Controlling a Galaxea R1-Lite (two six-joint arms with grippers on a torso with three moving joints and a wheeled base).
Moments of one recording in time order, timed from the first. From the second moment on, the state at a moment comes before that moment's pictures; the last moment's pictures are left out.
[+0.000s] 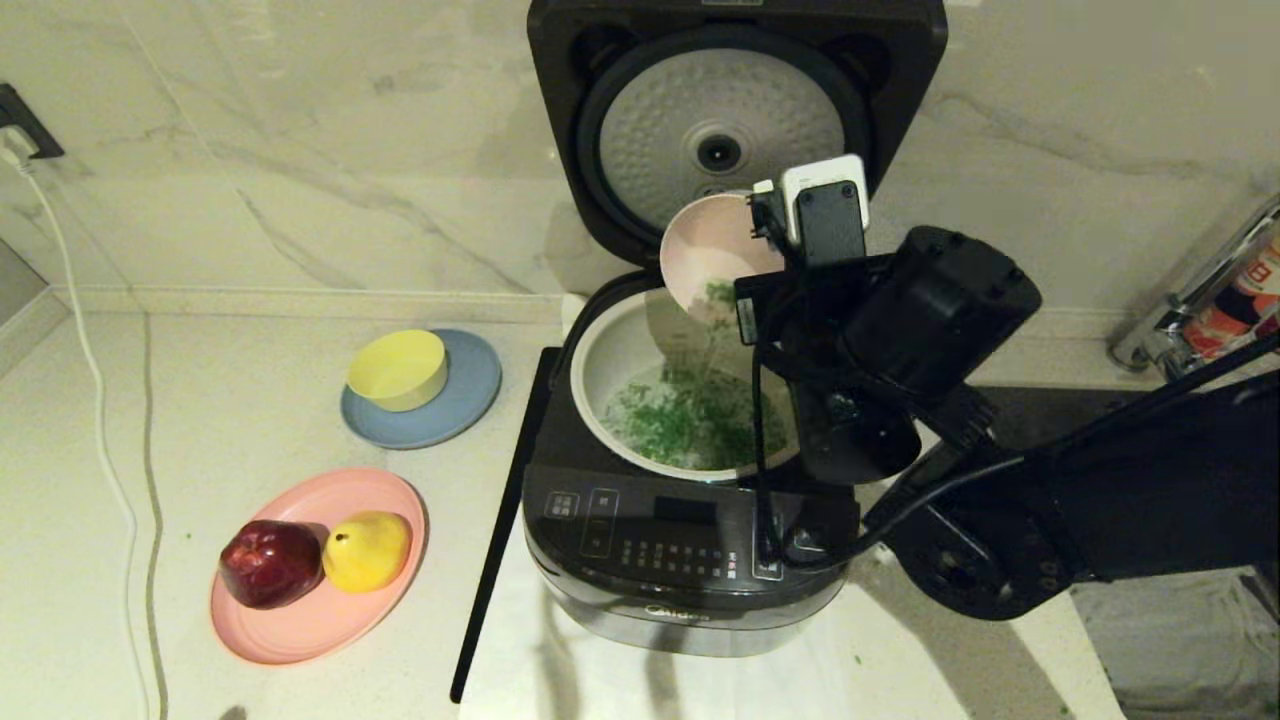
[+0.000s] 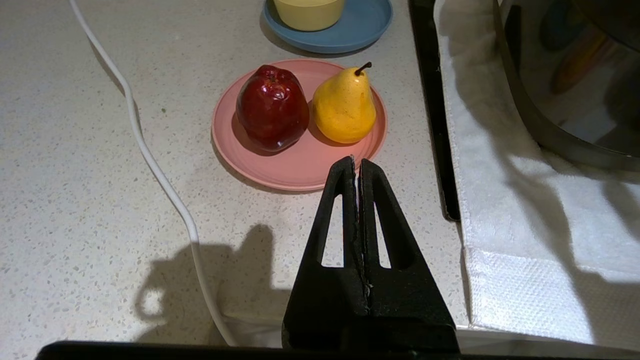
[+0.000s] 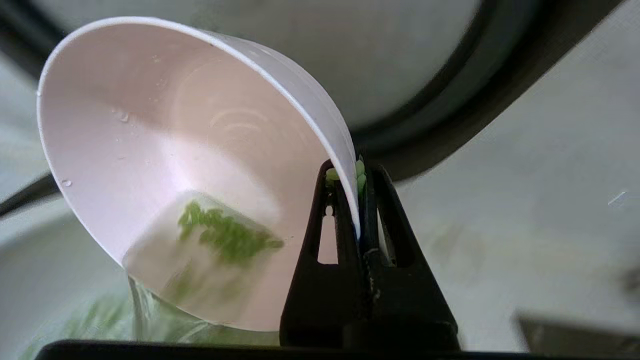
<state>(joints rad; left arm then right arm) -0.02 0.00 0.00 -0.01 0.00 0.01 0.79 2.01 -1.20 -1.28 -0.77 -0.50</state>
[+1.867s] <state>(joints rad) -0.02 0.00 0.00 -0.01 0.00 0.01 0.86 2.06 -1.07 -1.52 -0.71 -0.63</state>
